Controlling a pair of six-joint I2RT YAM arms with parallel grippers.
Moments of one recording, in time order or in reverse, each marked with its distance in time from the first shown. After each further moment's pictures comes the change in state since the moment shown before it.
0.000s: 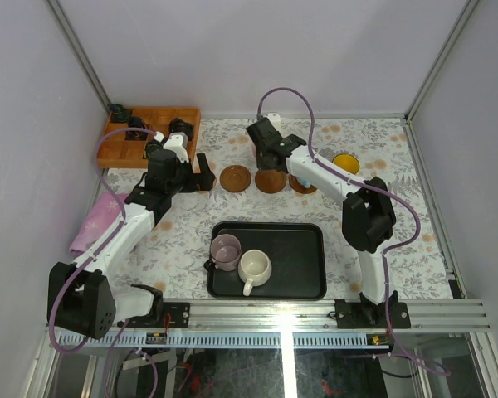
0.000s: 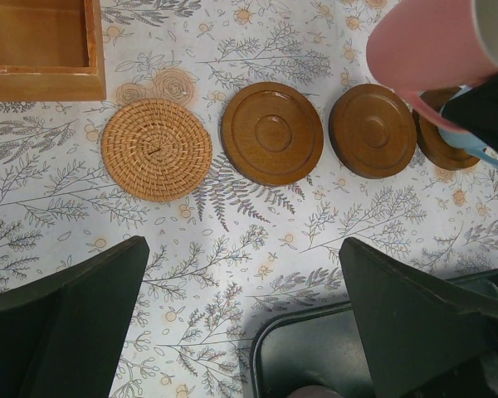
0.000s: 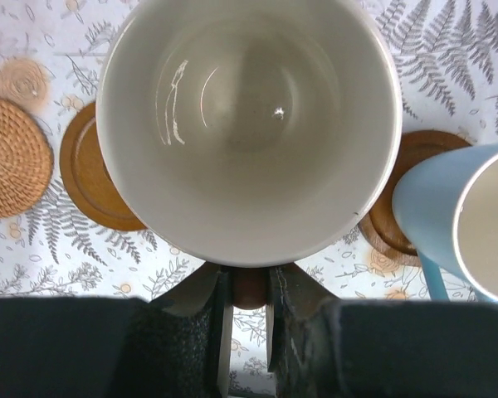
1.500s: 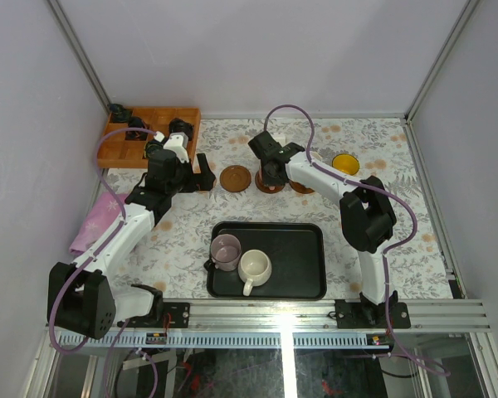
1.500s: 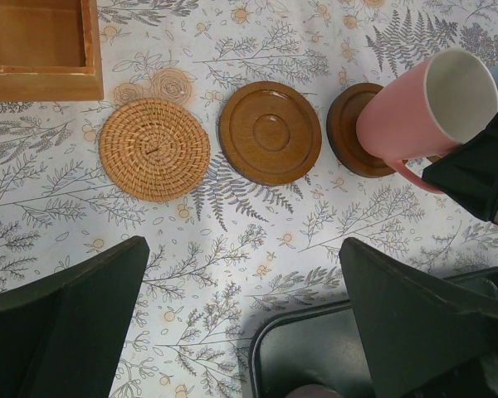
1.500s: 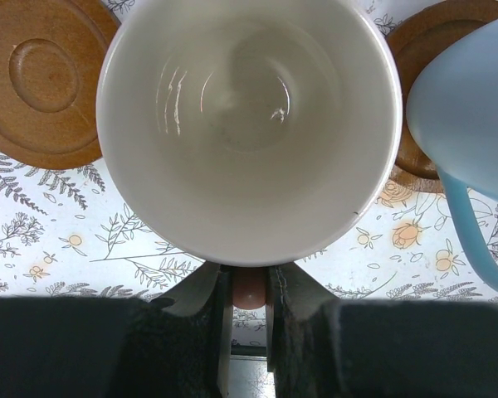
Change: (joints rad) left arm 0.000 0.000 0.000 0.000 0.007 0.000; right arm 0.000 -0.003 -0.096 -0.094 -0.047 0.102
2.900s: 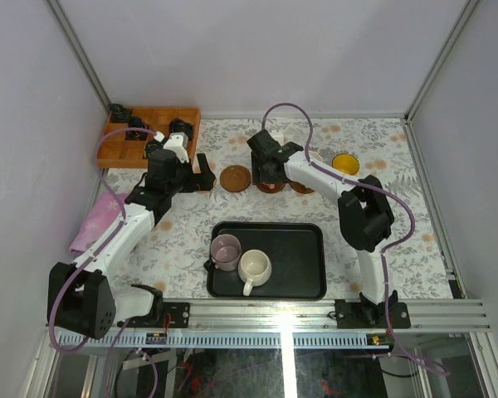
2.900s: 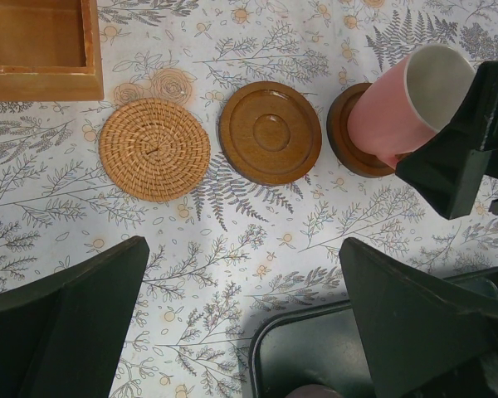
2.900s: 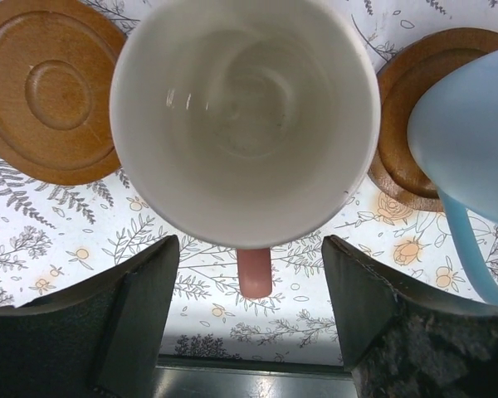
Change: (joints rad) left arm 0.000 0.000 0.000 0.000 0.000 0.000; right arm 0.001 0.025 0.021 0.025 0.012 -0.022
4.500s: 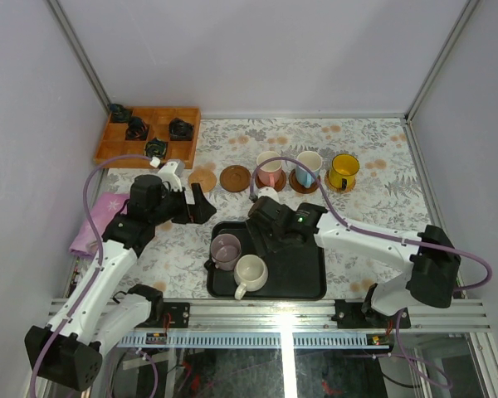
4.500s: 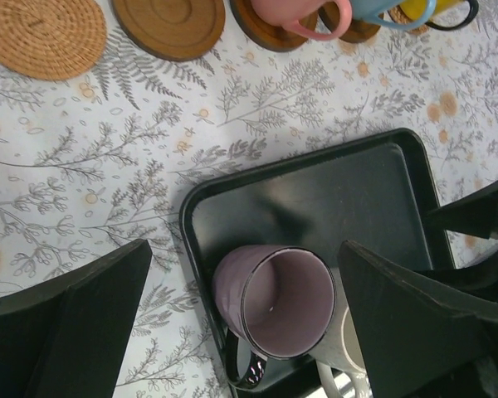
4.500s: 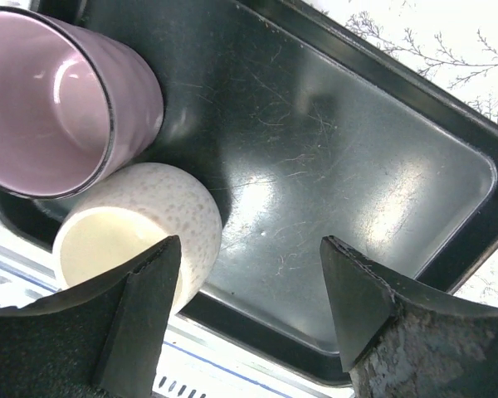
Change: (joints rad) left arm -0.023 -0.356 -0.107 -0.306 0.248 -0.027; right arm 0.399 -0.575 -0.577 -0.033 -0.114 0.026
